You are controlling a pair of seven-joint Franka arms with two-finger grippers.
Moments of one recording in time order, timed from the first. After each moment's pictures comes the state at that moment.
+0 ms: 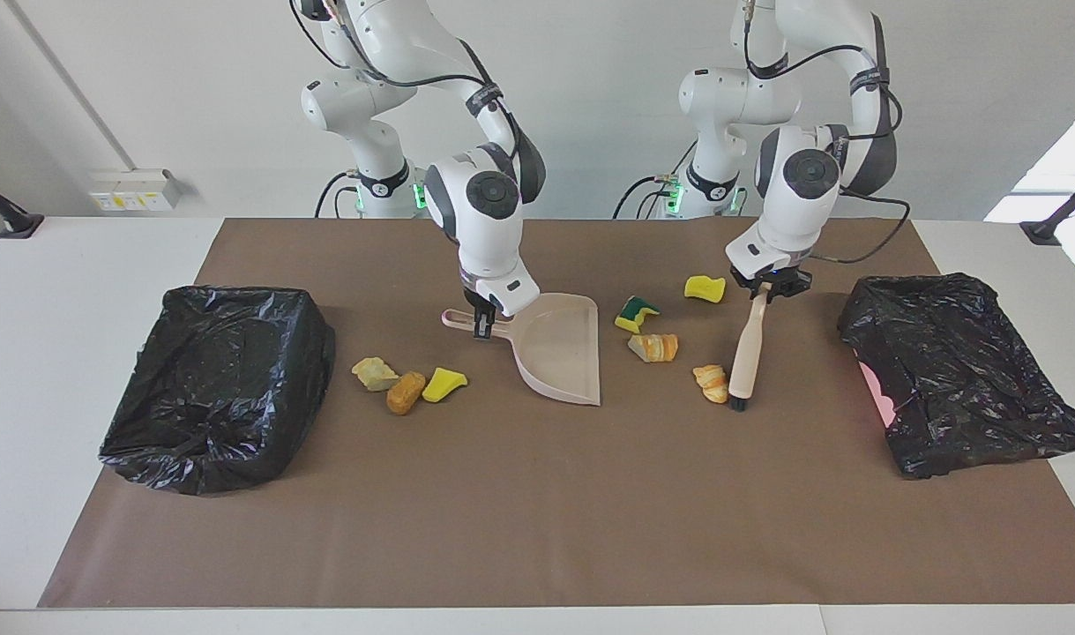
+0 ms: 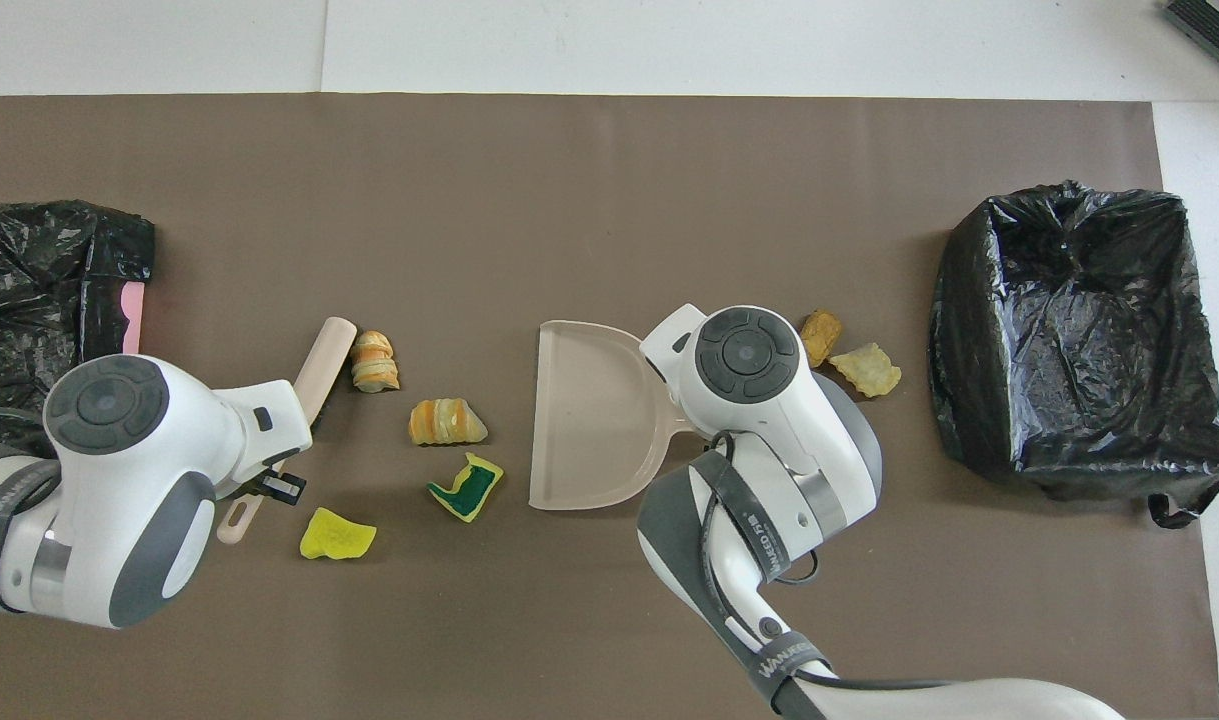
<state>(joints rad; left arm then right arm) -0.24 -0.13 -0.02 -2.35 0.13 2.02 0.06 0.65 0.25 -0.16 -1.94 -0.03 2.09 -0.98</state>
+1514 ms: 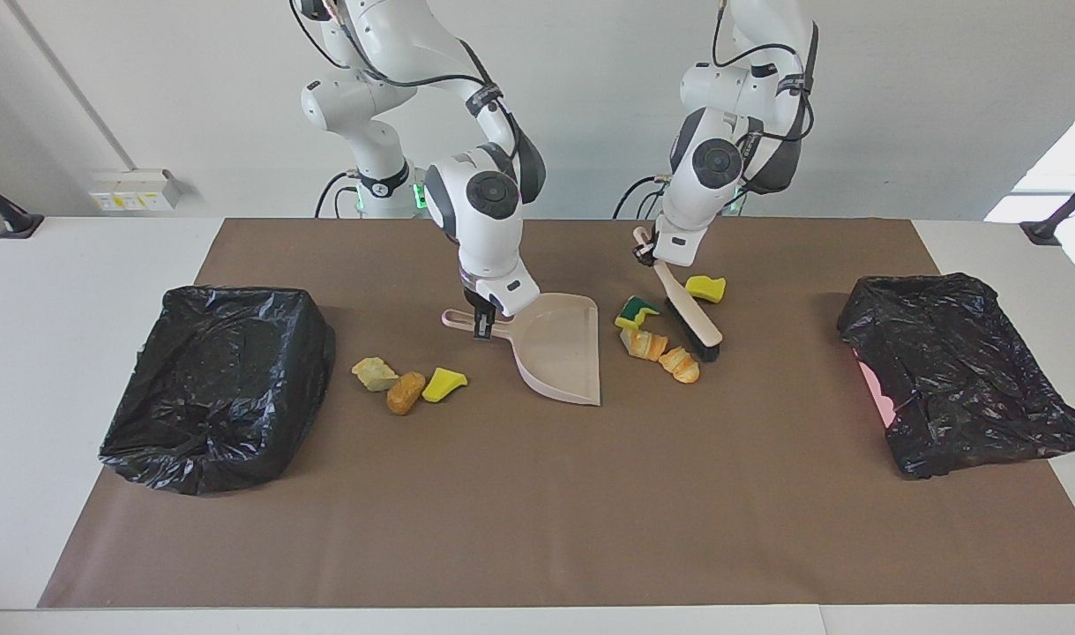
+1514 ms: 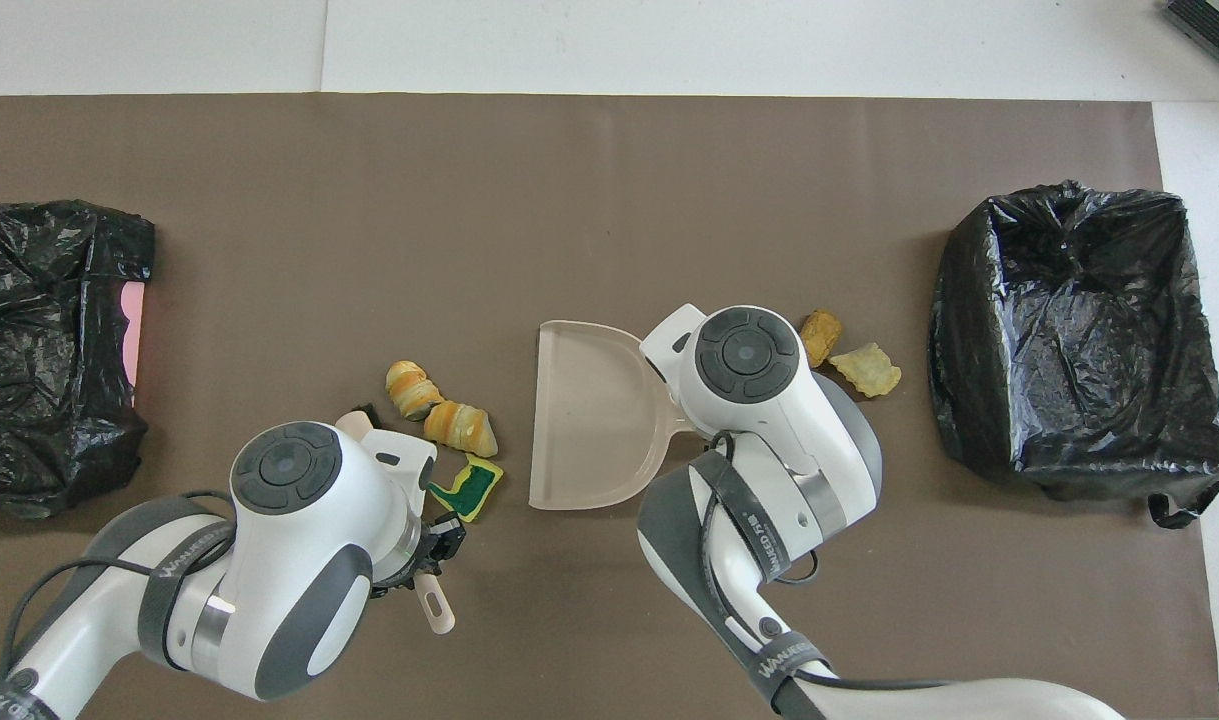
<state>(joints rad) -0.51 -0.15 -0.02 -2.39 -0.19 1.95 -0.89 0.65 0.25 -0.16 -1.94 -0.03 2.09 -0.98</state>
